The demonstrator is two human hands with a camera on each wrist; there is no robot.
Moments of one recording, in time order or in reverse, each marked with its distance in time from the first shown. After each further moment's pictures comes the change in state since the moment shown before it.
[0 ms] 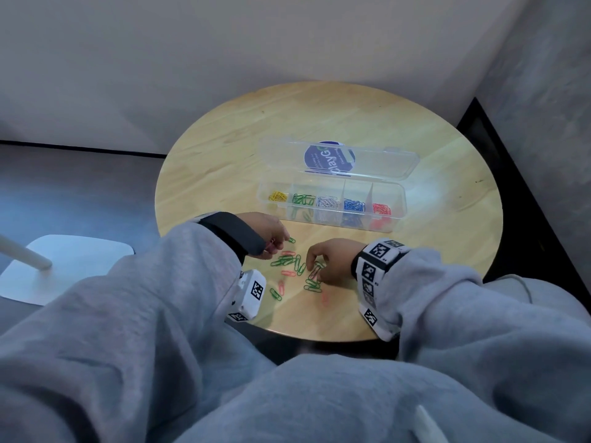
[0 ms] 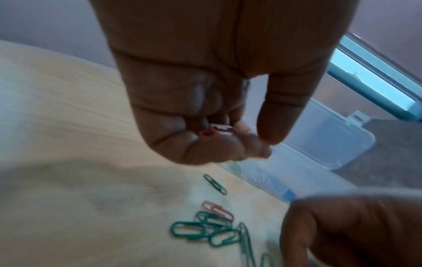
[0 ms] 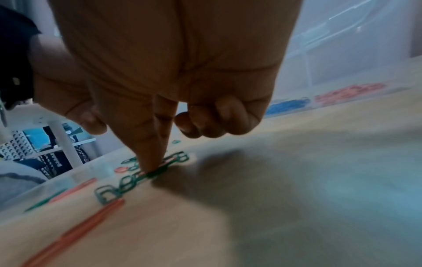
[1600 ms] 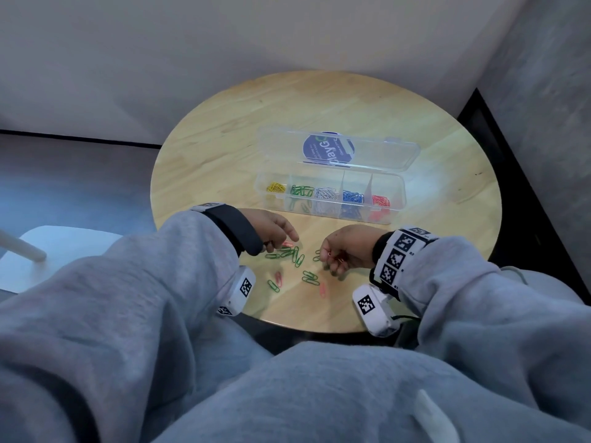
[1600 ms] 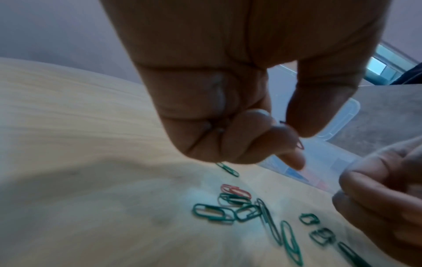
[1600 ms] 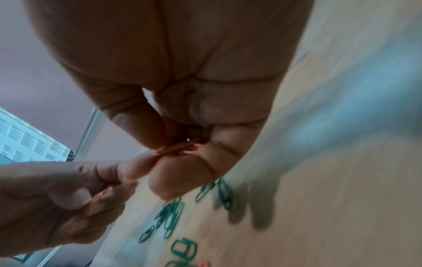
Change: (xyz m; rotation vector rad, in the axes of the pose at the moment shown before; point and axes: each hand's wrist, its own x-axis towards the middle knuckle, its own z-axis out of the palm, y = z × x) left_hand 0.005 -0.004 0.001 0.186 -0.163 0.084; right_hand -0.001 0.019 -0.009 0.903 -0.276 0.174
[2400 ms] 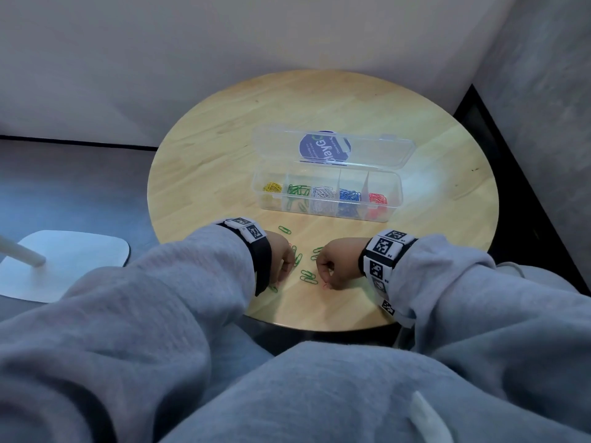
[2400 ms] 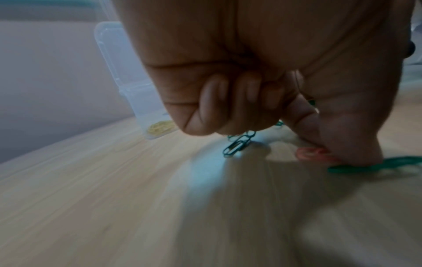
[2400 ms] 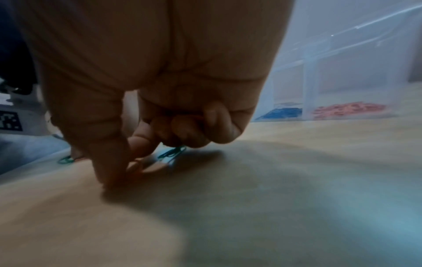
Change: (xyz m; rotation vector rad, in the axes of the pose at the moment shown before) left_hand 0.008 0.006 0.026 0.975 -0.229 0.081; right_hand -0.001 0.009 0.013 -1.134 0.081 -0.173
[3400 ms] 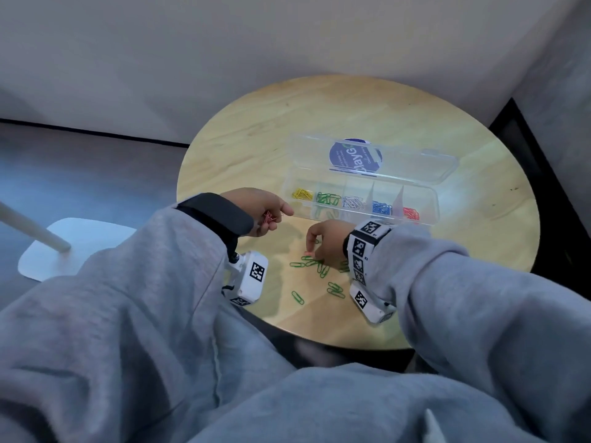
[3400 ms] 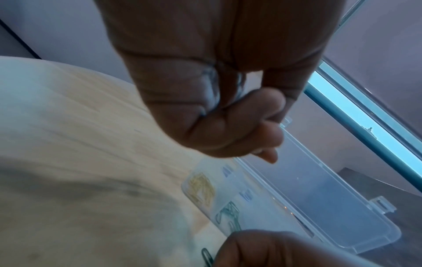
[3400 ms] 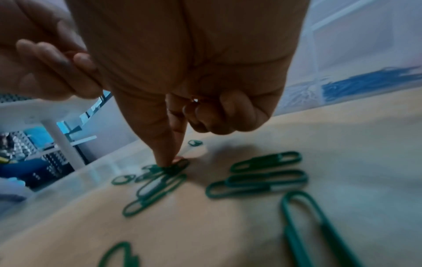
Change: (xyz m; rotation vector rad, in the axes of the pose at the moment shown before) left_hand -0.051 -0.064 -0.022 -1.436 0.443 -0.171; right_hand 0.050 -0.043 -0.042 0.262 0.162 0.133
